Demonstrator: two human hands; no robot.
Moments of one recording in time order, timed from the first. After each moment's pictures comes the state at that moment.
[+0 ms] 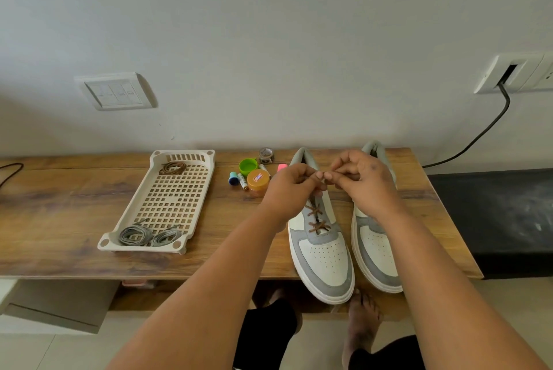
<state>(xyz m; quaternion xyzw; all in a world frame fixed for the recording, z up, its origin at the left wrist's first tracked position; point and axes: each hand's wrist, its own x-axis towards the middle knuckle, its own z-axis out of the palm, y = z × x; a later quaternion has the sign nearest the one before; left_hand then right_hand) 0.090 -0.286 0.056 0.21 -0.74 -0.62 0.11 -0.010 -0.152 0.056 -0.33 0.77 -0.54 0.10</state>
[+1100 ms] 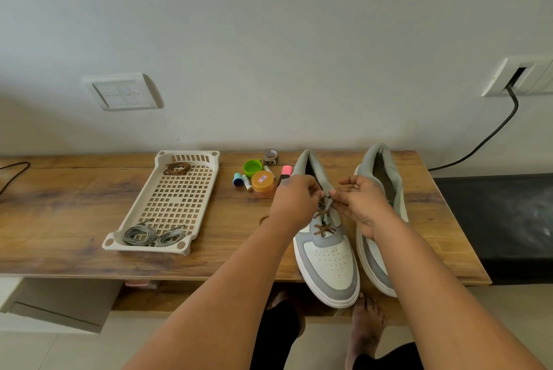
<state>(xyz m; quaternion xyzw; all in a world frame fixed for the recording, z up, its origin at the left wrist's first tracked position) 0.081 -0.286 0.037 0.23 -0.91 -0.33 0.12 0.001 -0.169 0.029 -0.01 0.65 -0.70 0.31</state>
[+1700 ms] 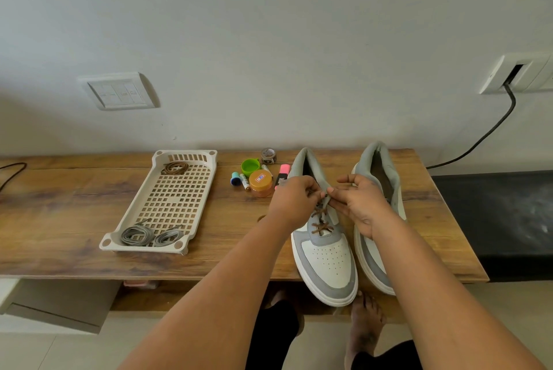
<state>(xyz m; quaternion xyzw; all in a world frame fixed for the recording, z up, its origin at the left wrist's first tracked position) 0.080 -0.288 0.031 0.22 -0.90 -0.38 0.09 -0.001 -0.167 0.028 -0.02 0.63 -0.70 0.32</state>
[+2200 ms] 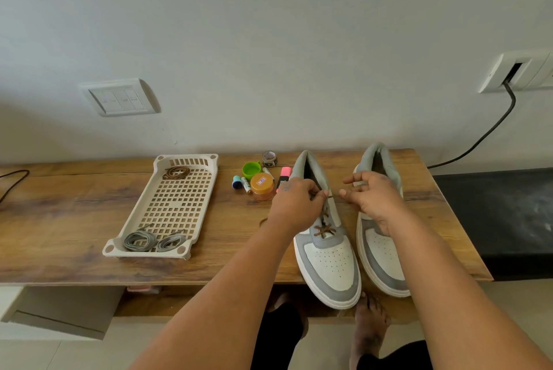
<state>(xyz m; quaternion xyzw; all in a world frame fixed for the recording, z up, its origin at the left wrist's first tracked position) 0.079 -0.289 0.029 0.22 -0.92 -0.32 0.07 -0.014 -0.149 0.038 -0.12 0.80 -0.54 0.24</state>
